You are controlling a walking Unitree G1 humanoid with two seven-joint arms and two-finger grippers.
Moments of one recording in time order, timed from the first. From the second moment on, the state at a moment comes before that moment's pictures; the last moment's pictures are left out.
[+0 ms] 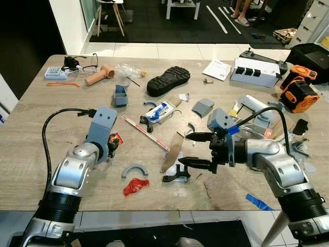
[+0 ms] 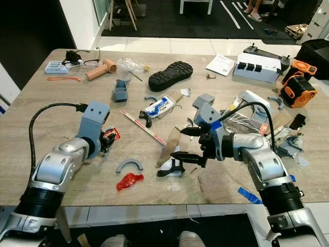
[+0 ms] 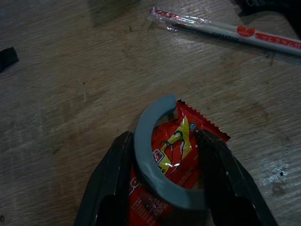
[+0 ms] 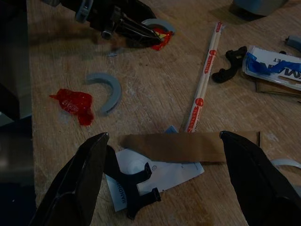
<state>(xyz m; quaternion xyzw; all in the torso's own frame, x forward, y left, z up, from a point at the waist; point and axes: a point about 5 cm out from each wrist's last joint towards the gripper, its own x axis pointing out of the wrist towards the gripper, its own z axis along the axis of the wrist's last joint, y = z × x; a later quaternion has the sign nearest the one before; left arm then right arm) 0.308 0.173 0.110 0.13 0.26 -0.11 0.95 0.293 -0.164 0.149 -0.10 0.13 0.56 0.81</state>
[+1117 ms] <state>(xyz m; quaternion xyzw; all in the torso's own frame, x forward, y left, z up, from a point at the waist) 0.321 0.149 0.171 -0.16 0.00 -0.19 0.97 0.294 -0.151 0.156 -0.06 0.09 0.56 0.82</state>
